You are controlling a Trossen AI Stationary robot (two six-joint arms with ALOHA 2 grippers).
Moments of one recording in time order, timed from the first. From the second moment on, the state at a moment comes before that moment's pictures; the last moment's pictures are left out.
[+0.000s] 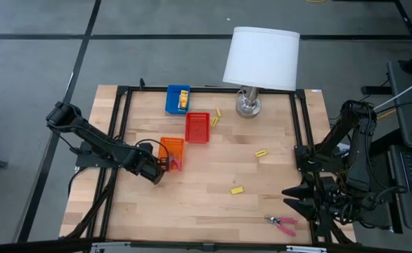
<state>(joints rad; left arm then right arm) -0.45 1.34 0.77 -0.88 -0.30 -2.05 1.31 1.24 0.99 0.20 1.45 0.76</state>
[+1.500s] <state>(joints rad) -0.47 1.65 1.40 -0.36 -0.48 -0.54 1.33 1.54 1.00 -0.31 0.24 1.89</state>
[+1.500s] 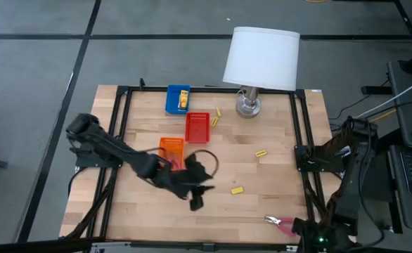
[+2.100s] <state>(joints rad) -0.53 1.36 1.40 -0.48 -0.75 -0.46 1.19 1.68 0.99 -0.55 0.02 1.81</state>
